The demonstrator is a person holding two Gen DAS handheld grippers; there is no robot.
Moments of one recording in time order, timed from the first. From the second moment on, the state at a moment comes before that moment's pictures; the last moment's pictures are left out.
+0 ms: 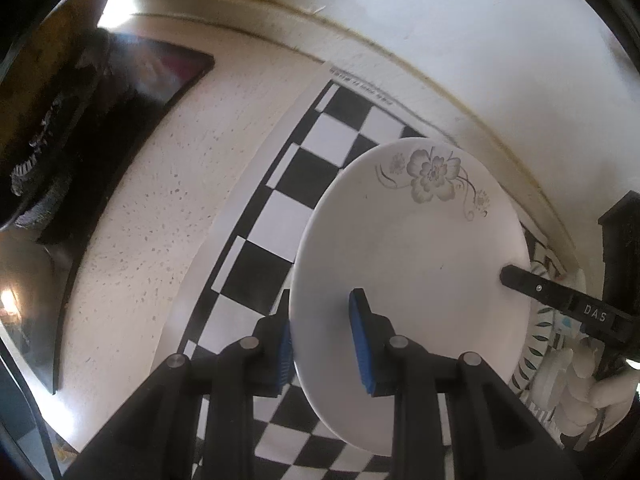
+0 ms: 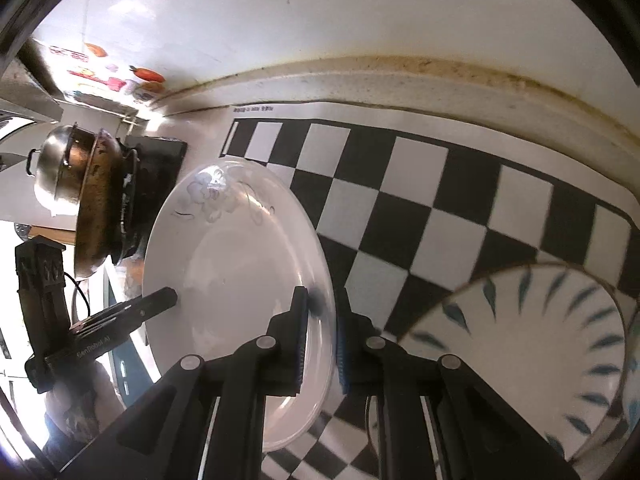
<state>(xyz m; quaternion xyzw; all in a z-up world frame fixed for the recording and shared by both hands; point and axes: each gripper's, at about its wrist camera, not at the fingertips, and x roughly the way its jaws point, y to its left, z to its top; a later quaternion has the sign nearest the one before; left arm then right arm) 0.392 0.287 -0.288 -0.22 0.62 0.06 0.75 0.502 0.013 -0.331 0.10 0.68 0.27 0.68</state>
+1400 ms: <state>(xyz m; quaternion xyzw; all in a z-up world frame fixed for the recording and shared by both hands) 0.253 0.085 -0.254 -0.07 0.66 -0.12 0.74 0.192 -0.221 -0.299 0.23 0.65 0.14 0.71</state>
